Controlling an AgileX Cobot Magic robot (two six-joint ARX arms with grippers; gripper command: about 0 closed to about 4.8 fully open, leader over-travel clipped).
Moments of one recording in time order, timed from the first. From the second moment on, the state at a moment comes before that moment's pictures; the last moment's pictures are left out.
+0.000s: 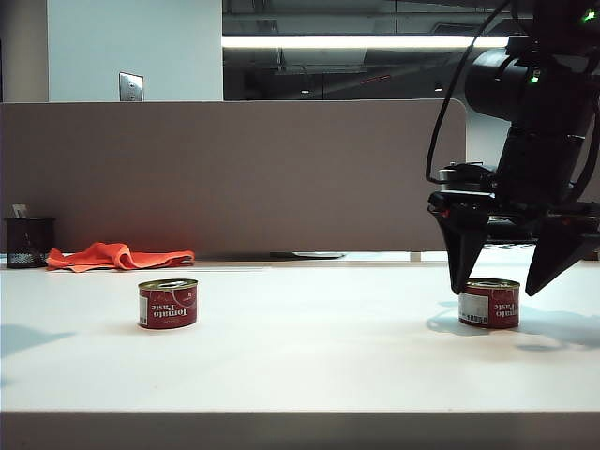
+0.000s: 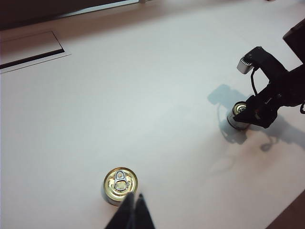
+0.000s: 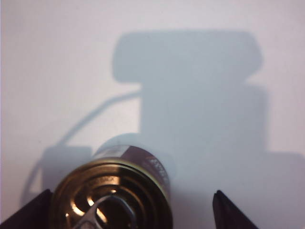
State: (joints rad) left arm -0.23 0.92 1.08 -0.66 0.38 0.08; right arm 0.25 1.70 1.12 -0.56 0.00 0.08
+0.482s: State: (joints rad) left arm -0.23 0.92 1.08 -0.65 0.38 0.09; right arm 0.25 1.70 1.12 -0.58 0.00 0.08
